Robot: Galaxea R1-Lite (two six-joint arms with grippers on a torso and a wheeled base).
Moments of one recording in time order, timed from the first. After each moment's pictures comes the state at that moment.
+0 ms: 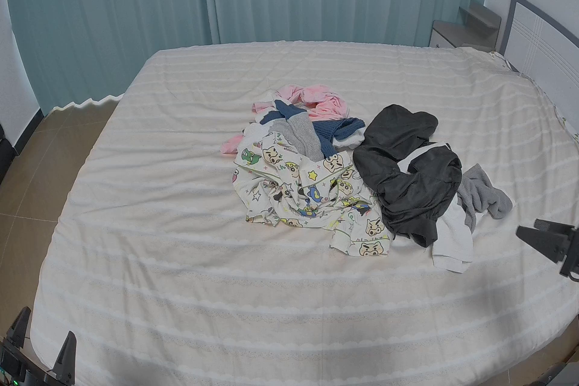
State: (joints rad) left arm 0.00 0.02 -0.02 0.00 -0.01 -0.01; right arm 0.09 0.88 -0.45 -0.16 0.35 0.25
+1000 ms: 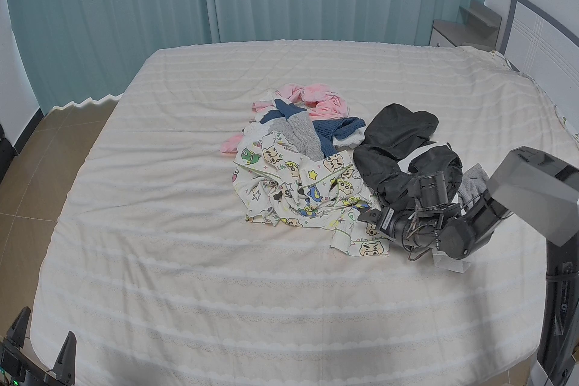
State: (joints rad) left arm 0.00 0.02 -0.02 0.00 -0.01 -0.01; right arm 0.33 2.33 -1.05 -0.63 0.08 0.75
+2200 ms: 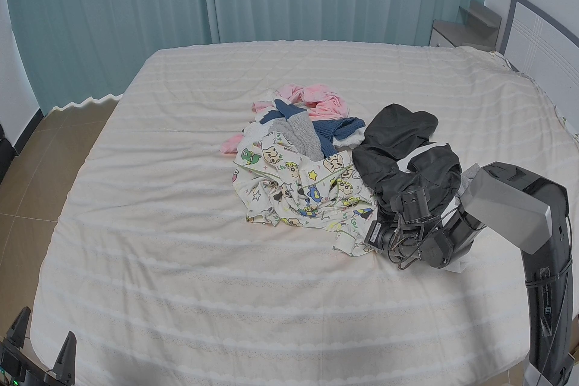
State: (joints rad) left arm 0.00 0.02 -0.02 0.00 -0.01 -0.01; right arm 0.36 2.48 -1.15 -0.63 0.03 0.71
